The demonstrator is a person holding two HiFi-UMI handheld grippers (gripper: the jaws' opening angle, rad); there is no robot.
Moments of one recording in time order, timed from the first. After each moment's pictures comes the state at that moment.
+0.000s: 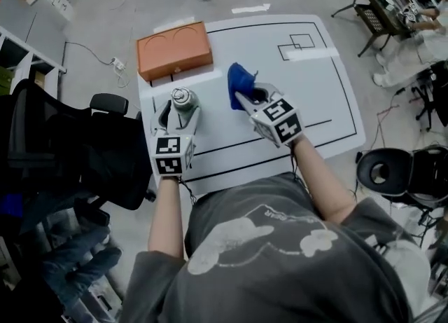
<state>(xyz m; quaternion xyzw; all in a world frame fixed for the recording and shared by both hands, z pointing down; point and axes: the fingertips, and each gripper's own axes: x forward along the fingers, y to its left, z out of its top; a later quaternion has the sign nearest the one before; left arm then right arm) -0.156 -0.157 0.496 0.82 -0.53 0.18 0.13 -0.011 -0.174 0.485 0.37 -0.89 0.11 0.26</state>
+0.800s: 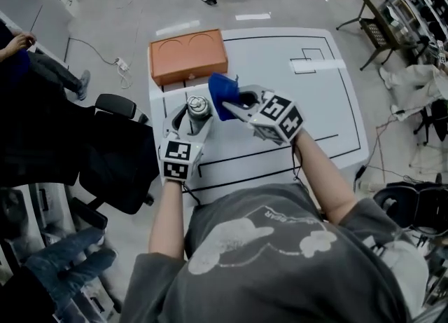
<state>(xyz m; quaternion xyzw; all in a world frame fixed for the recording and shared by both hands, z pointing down) -0.155 -0.164 0.508 0.86 -0.46 0.18 0.12 -0.101 -0.177 0.463 0.21 -0.94 0.09 0.25</state>
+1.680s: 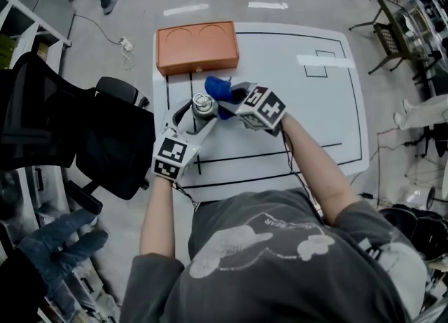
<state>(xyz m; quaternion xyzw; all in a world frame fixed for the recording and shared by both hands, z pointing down) -0.157 -0.164 0.512 0.89 -0.41 0.18 0.12 -0.127 -0.197 0.554 0.12 -0.91 0.14 0.36</state>
